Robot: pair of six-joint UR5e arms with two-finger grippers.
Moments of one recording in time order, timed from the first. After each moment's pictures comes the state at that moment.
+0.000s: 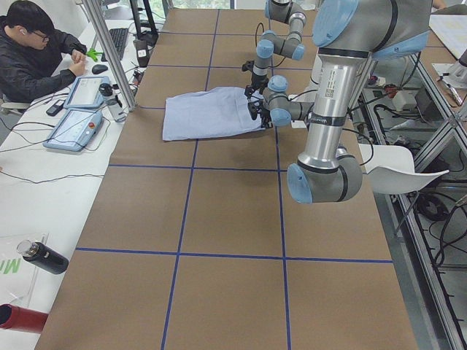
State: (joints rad) left arm -0.26 -1.87 -1.92 -1.95 -1.65 -1.75; right arm 0.28 -0.97 1.76 -1.64 1.63 2.21
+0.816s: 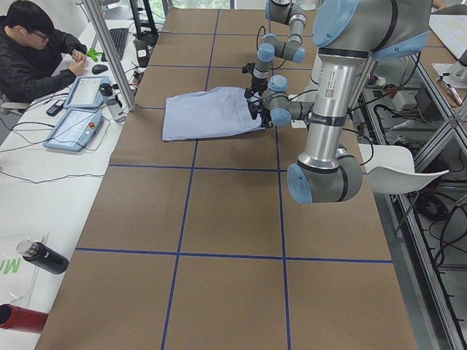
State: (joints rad) left arm -0.26 -1.87 -1.92 -1.95 -1.65 -1.75; right arm 0.27 -0.95 1.72 -1.63 1.59 2.27
